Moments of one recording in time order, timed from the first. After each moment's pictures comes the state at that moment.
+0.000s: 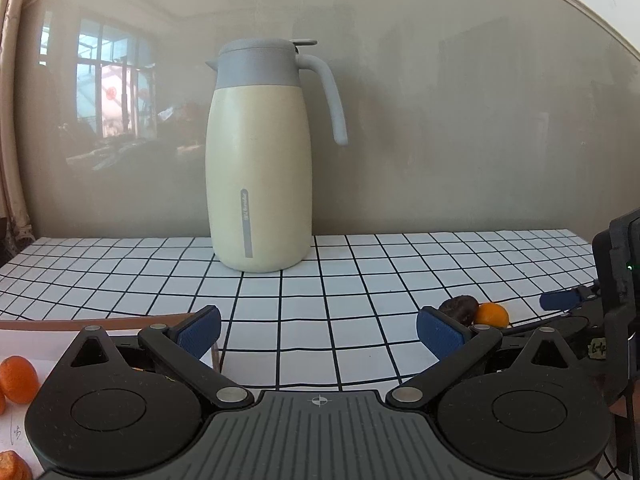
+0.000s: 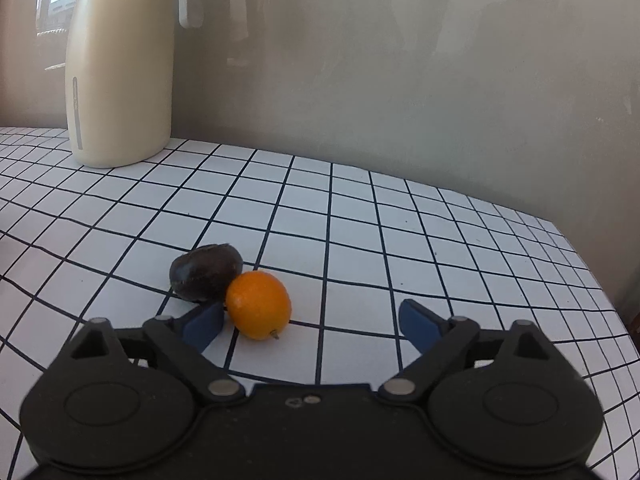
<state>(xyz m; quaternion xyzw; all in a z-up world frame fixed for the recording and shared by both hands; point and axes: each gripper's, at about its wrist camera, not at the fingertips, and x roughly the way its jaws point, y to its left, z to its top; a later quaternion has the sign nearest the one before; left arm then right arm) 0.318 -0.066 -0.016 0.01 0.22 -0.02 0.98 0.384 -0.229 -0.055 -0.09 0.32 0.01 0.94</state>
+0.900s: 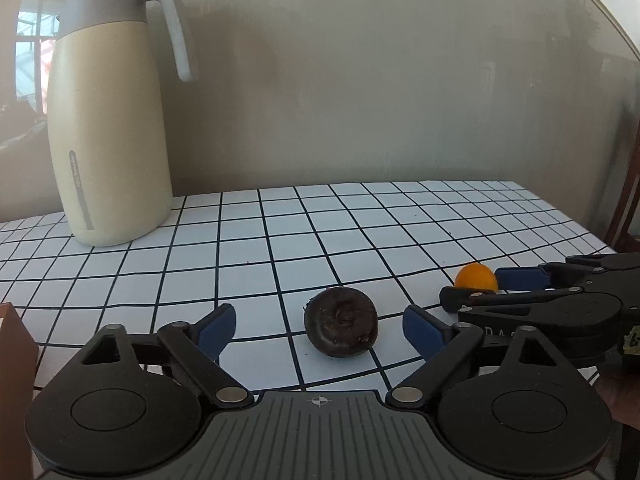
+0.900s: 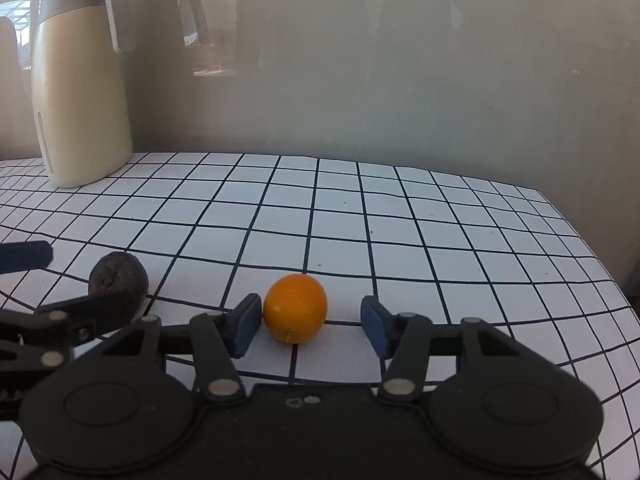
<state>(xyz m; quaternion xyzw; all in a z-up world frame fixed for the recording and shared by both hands) 0.377 -0.175 -0.054 0.02 0.28 -0.11 0.95 0.377 -0.285 -0.055 -0.04 0.32 0.02 0.95</state>
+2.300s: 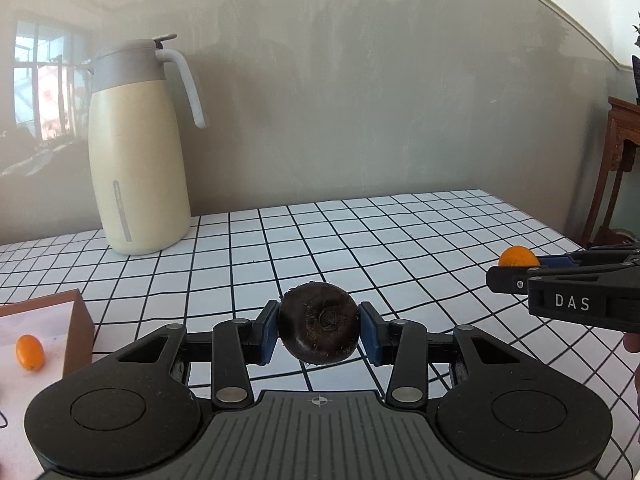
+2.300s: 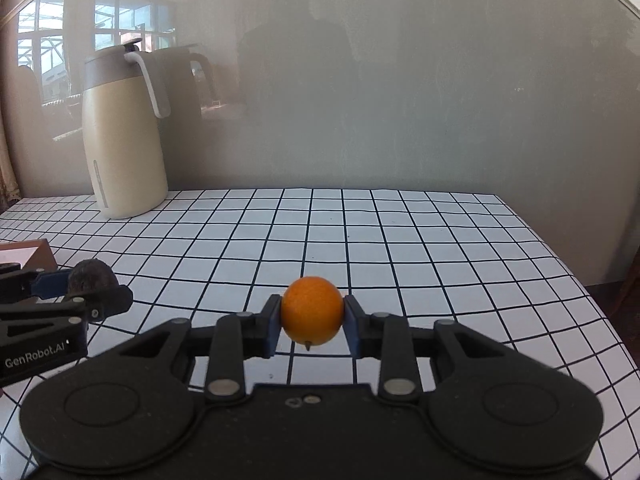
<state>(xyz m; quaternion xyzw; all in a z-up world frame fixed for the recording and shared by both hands) 0.288 -0.151 -0.014 0.04 0.24 -0.12 0.96 0.269 -0.293 -0.006 0.00 0.27 0.03 0.96</state>
